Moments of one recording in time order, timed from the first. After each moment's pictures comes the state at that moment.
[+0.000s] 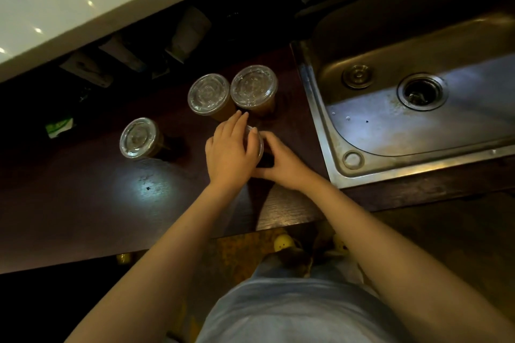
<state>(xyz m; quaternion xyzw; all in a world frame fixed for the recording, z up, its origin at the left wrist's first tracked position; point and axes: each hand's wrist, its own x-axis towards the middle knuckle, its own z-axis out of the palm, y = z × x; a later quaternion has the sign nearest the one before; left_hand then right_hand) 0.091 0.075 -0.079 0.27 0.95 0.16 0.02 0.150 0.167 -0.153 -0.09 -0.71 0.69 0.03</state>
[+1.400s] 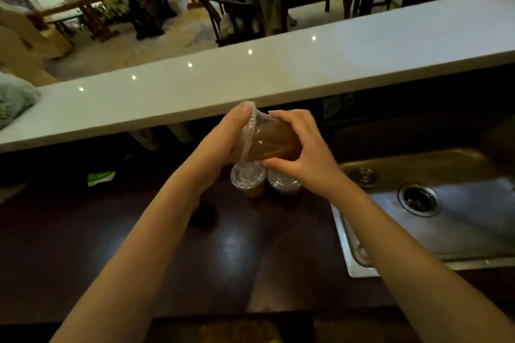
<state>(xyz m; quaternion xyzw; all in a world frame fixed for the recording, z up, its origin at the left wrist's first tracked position) 0.031 0.059 0.112 0.24 0.76 0.55 0.26 0.112 0.205 0.055 0.02 -0.82 0.51 0.25</state>
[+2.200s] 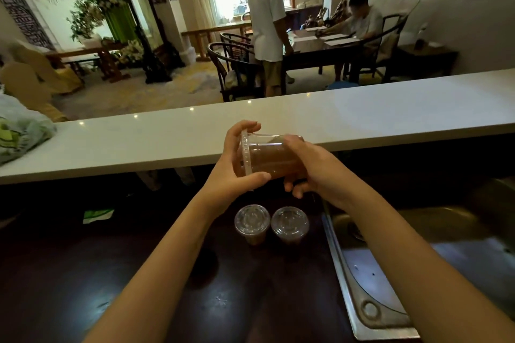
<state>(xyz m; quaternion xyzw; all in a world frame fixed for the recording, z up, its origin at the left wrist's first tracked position) 0.016 0.049 0.125 0.42 0.64 0.63 0.14 0.102 0.211 0.132 -0.04 -0.70 0.71 0.05</state>
